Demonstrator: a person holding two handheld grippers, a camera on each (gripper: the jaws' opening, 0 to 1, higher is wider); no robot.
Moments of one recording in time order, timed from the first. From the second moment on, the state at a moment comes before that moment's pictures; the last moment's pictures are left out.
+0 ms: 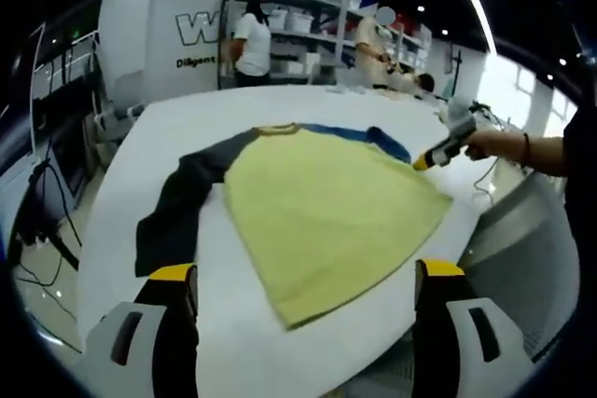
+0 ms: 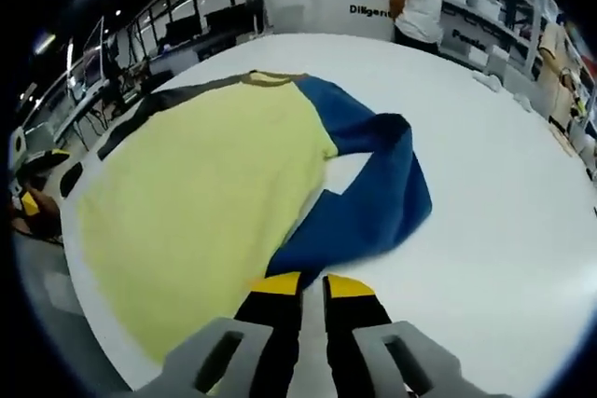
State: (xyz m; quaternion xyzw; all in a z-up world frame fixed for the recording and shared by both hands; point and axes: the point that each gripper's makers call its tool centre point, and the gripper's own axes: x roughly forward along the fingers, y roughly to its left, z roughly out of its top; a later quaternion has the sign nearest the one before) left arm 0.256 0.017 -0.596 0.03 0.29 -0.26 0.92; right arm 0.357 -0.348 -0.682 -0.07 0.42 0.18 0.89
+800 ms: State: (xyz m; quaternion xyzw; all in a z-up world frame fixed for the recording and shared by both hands) left arm 0.254 0.014 -0.593 0.04 0.29 -0.27 0.92; right arm 0.355 -0.392 -0.666 -0.09 0.42 0.13 0.89
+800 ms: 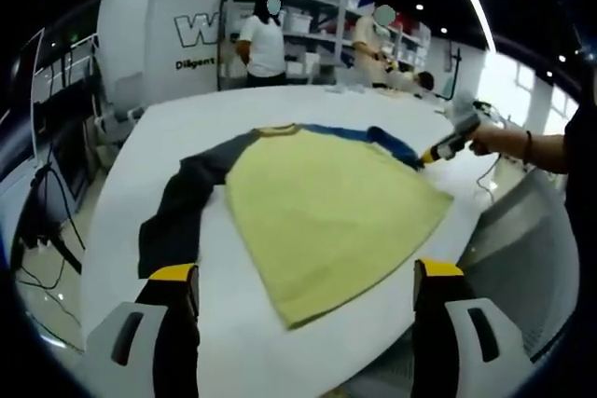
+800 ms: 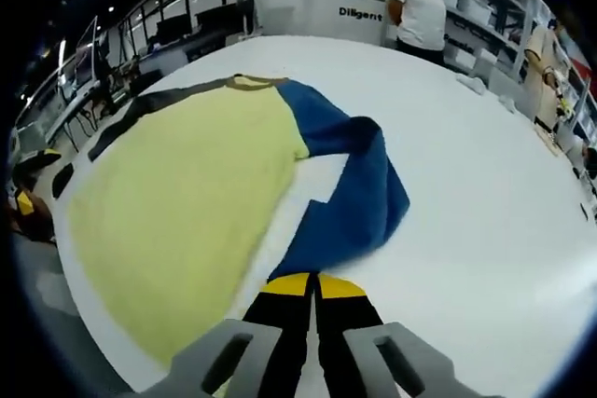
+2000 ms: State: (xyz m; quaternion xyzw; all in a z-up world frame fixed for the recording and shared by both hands) left arm 0.258 0.004 -0.579 0.03 0.26 -0.29 0.92; right arm 0.418 -0.546 -0.567 -0.18 0.34 -0.07 0.92
